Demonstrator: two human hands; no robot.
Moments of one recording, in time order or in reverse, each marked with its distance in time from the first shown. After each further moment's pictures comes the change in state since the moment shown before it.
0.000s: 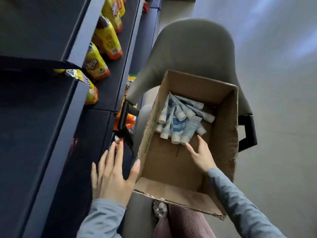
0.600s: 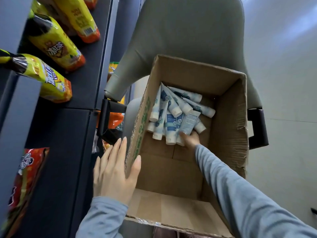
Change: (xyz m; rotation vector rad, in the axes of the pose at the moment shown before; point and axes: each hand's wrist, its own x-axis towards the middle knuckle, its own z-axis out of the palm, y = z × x) left_hand 0.058 0.020 0.048 -0.077 -0.094 0.109; right_hand 0.124 0.026 0.047 0.561 0.112 0.437
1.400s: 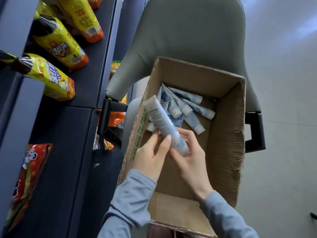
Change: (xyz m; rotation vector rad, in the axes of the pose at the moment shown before) left_hand 0.024 0.069 0.010 -0.676 -0.175 -0.050; right_hand -0.163 -0.034 -0.031 0.032 -0.211 -0.750
